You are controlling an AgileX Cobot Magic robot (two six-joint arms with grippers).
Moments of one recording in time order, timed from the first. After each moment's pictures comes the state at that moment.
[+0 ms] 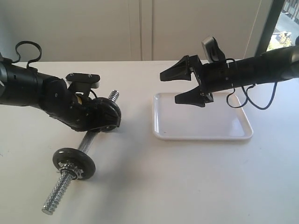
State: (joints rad) left arm -0.51 1.83 -1.07 -0.06 0.26 -0.15; right arm 0.04 2.18 -1.46 1.38 1.21 -0.93
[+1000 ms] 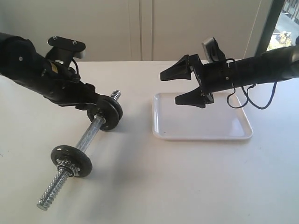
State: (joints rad) left arm -0.46 1.63 -1.10 -0.01 0.43 0.01; right arm 0.04 2.18 -1.46 1.38 1.21 -0.90
